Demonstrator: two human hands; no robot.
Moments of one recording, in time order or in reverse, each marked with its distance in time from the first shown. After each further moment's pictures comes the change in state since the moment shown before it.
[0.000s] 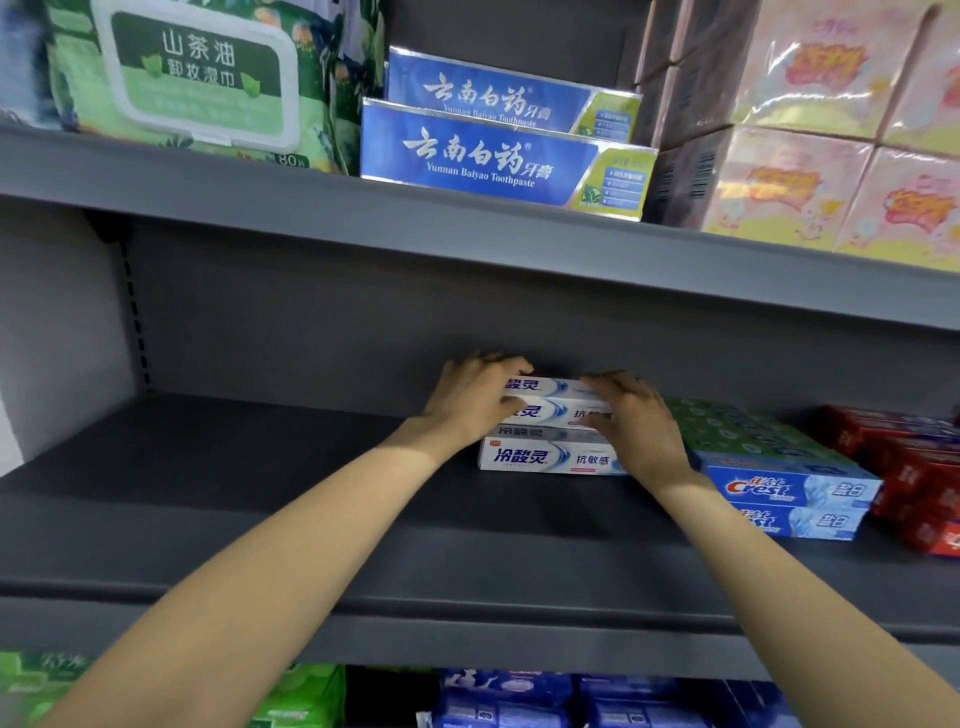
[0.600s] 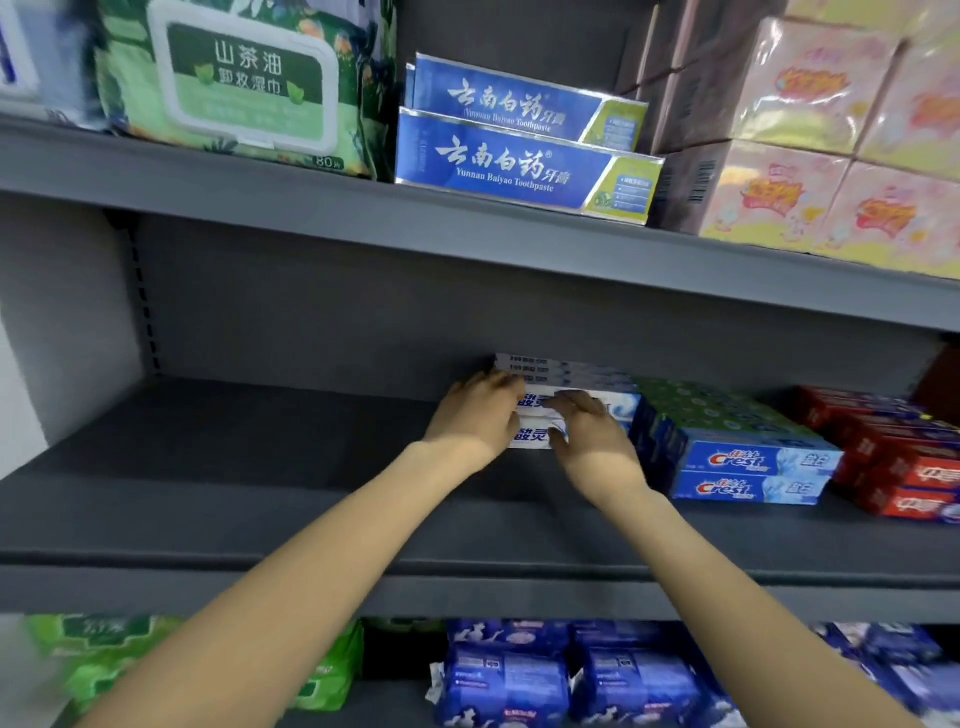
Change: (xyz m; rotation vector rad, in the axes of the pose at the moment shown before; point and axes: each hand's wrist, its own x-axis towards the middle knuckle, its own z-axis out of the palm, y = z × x) left_hand -0.053 0.020 -0.014 0.030 -0.107 -0.035; right_hand -0.051 -0.079 -0.013 0.071 -0.174 0.102
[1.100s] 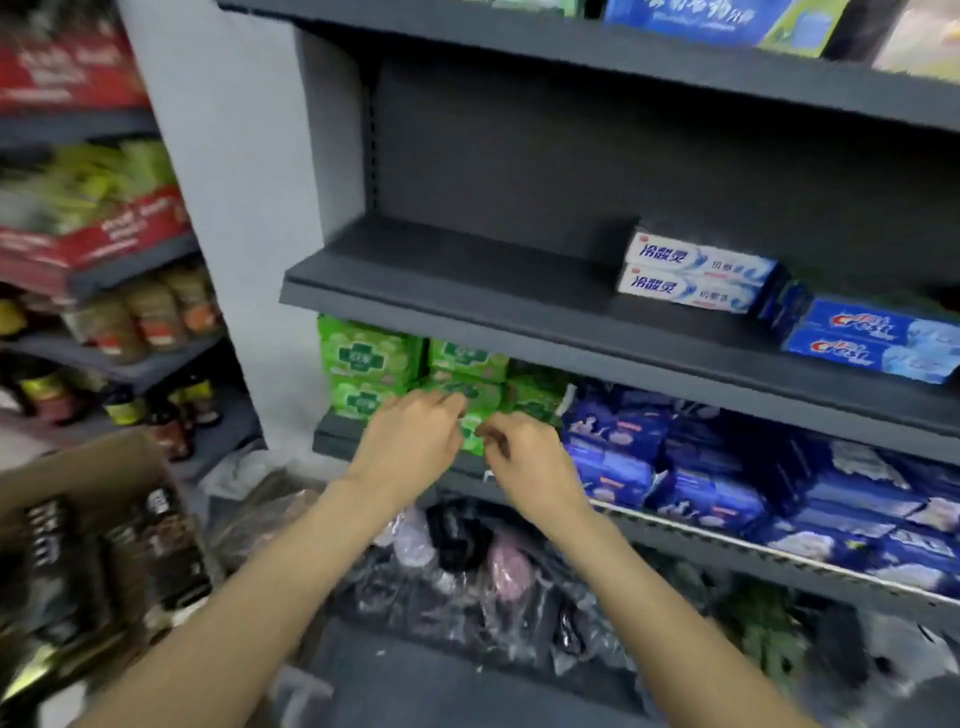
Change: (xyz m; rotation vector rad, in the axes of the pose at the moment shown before) left_hand -0.343 -0.011 -0.048 0.216 -0.037 -0.290; right_hand -0.255 -0.162 0.045 0.359 -0.290 -0.296
